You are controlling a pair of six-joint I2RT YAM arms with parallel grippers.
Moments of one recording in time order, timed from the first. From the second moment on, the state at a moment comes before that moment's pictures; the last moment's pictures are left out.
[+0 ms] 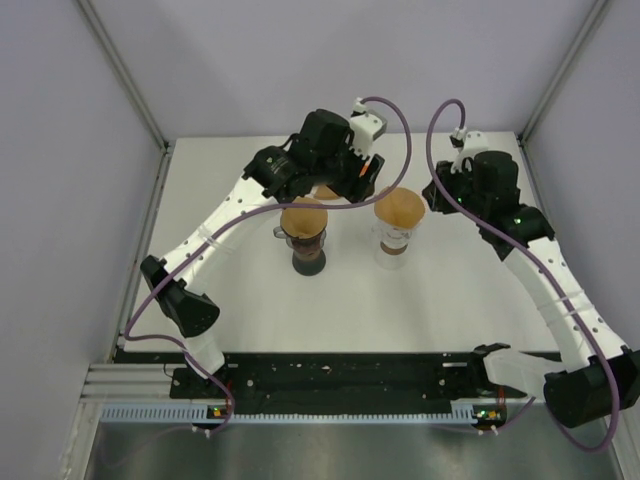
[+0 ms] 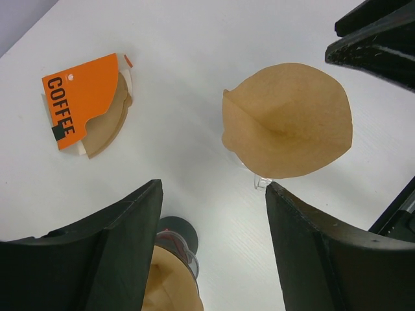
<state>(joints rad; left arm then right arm) -0.77 1.77 2.05 -0.86 0.06 0.01 0.29 1.13 1.16 -0.49 -0.07 0.16</state>
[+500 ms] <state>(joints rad) -0.77 1.78 1.98 -0.82 0.07 -0.07 0.29 1.20 1.32 -0.57 -0.07 0.13</state>
